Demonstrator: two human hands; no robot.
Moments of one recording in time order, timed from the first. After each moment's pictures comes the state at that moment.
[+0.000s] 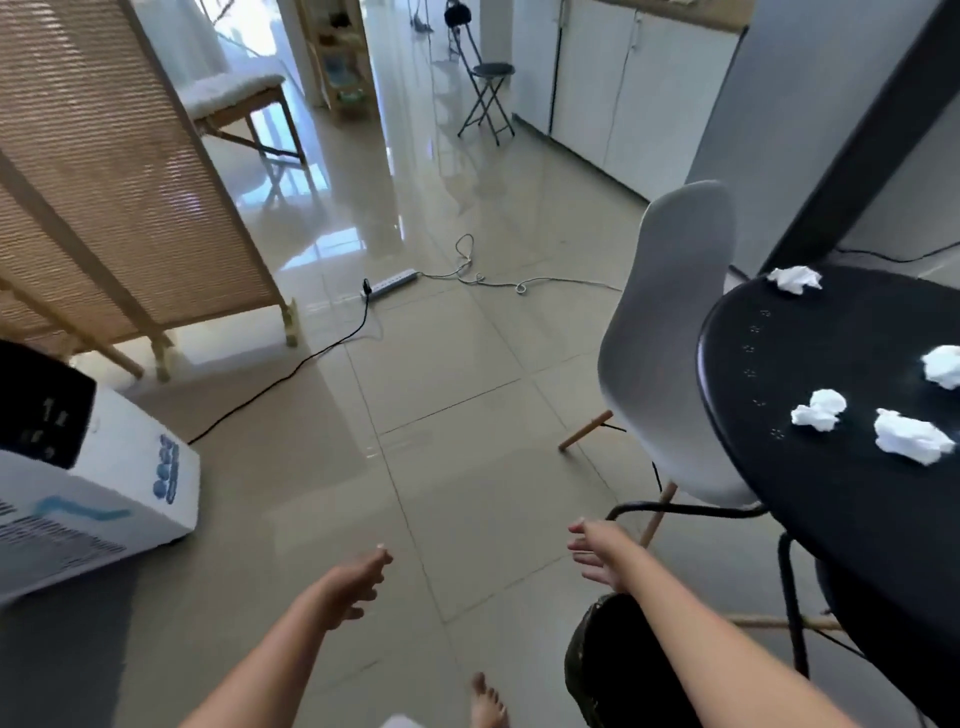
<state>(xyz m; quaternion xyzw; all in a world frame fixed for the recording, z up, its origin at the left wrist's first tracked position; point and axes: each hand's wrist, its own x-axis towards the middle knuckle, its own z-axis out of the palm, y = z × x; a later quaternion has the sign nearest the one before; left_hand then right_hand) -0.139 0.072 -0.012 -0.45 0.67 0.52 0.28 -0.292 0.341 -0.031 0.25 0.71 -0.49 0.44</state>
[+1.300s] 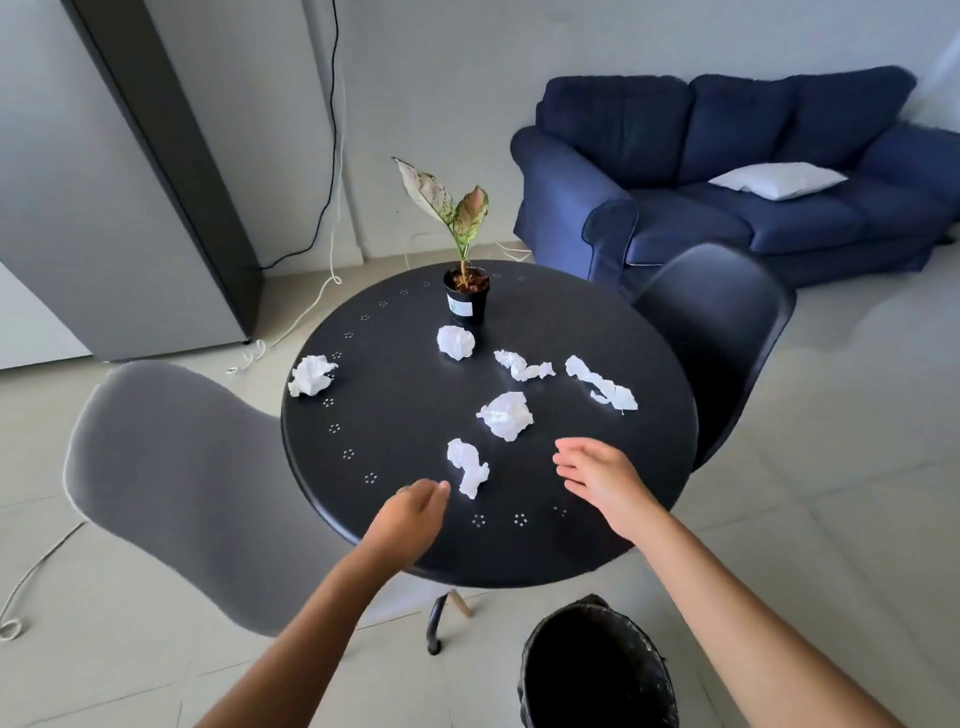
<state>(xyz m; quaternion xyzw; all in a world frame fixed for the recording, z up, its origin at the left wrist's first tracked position) -0.581 0.392 0.069 0.33 0.84 0.28 0.33 -0.405 0.554 0.085 0.51 0.54 -0.65 -0.17</state>
